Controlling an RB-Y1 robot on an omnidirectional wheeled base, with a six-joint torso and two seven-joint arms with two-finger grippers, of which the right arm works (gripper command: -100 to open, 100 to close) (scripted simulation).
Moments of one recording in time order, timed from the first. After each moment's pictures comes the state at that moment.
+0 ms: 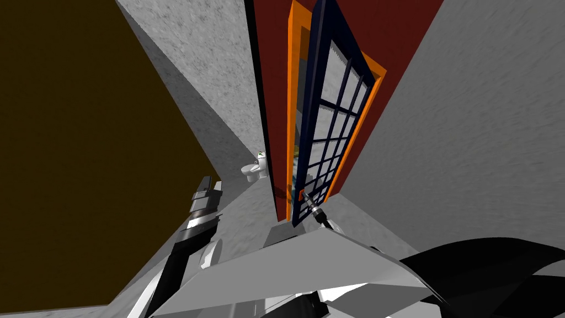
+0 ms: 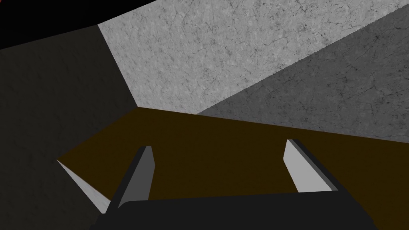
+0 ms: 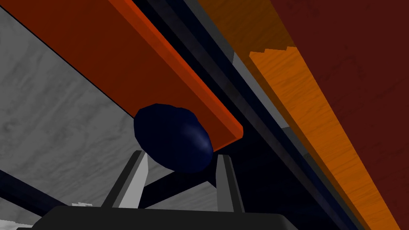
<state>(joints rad) -0.07 -0.23 -0.16 -0.59 0.30 -1.00 0.42</state>
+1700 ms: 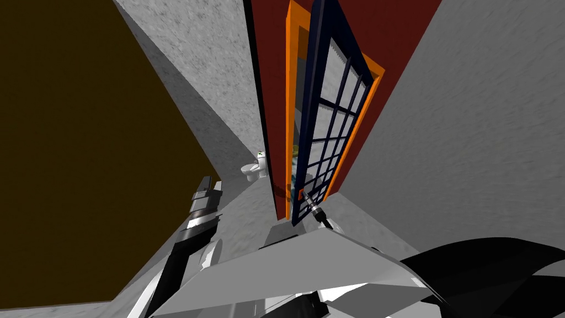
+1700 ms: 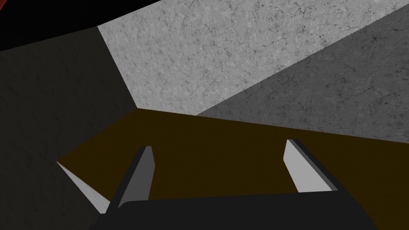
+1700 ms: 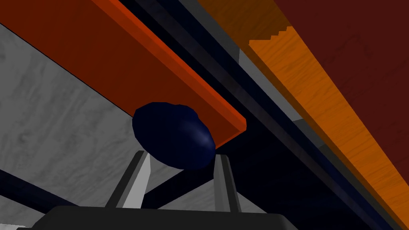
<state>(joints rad) -0.06 -0.23 -0.15 -0.63 0.29 -0.96 0.31</state>
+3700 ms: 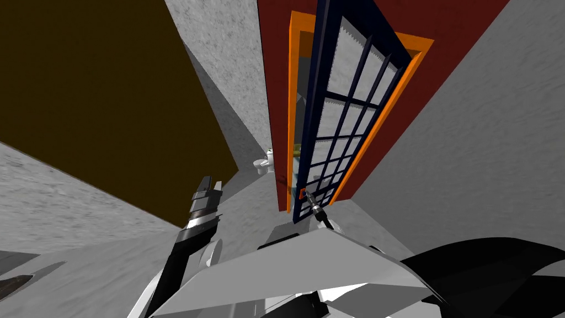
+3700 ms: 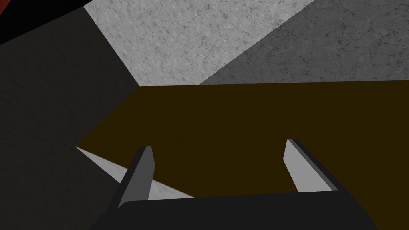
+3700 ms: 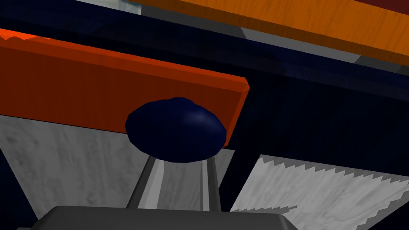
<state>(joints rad) -0.06 -0.25 -0.08 -0.63 0.08 -0.94 -0.14</state>
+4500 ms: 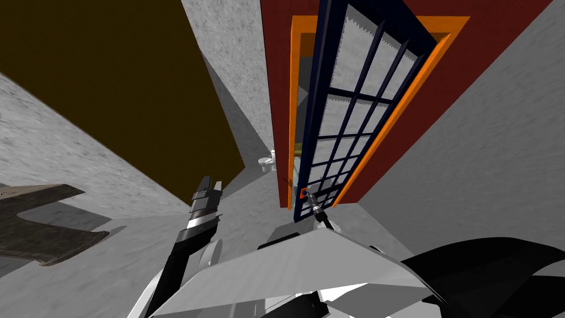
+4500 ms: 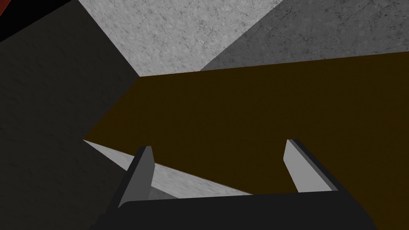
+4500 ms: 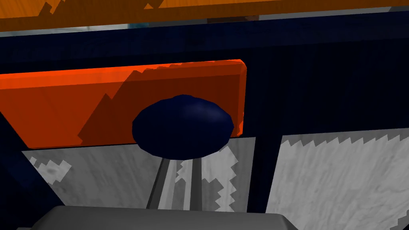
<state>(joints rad) -0.05 -0.25 -0.05 -0.63 -0.02 -0.92 -0.34</state>
